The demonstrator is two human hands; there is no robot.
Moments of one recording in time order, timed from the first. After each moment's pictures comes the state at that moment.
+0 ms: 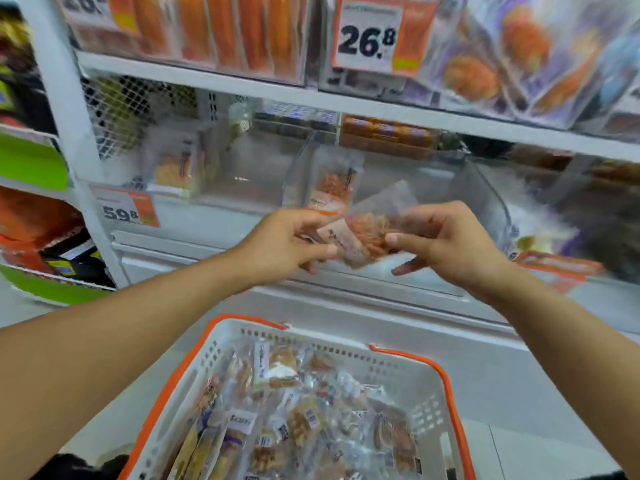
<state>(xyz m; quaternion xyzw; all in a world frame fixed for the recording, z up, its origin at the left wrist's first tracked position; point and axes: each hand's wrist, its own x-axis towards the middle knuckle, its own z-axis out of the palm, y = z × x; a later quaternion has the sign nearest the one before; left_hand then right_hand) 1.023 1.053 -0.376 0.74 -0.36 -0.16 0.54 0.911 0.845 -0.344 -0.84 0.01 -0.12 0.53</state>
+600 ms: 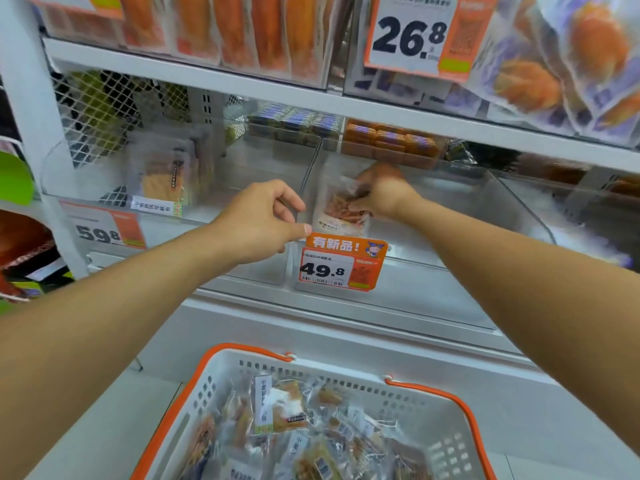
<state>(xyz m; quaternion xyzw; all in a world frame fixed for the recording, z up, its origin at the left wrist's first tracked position) 1.102 1.069 -0.361 0.83 -0.25 -0.06 0.50 1.118 0.829 -0.351 -0.98 0.09 -0.09 0.13</state>
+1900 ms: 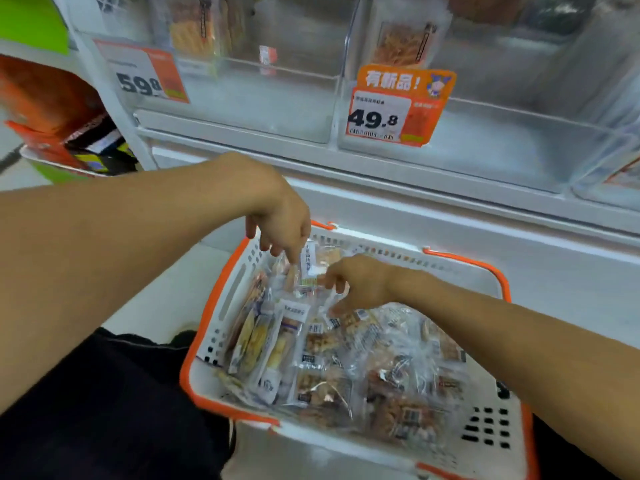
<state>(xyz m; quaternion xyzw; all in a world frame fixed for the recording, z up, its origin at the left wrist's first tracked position) 1.040 1.105 -0.440 0.83 -0.35 -0.42 -0.14 0.951 0.961 -0.554 -0.94 -0.08 0.31 0.13</state>
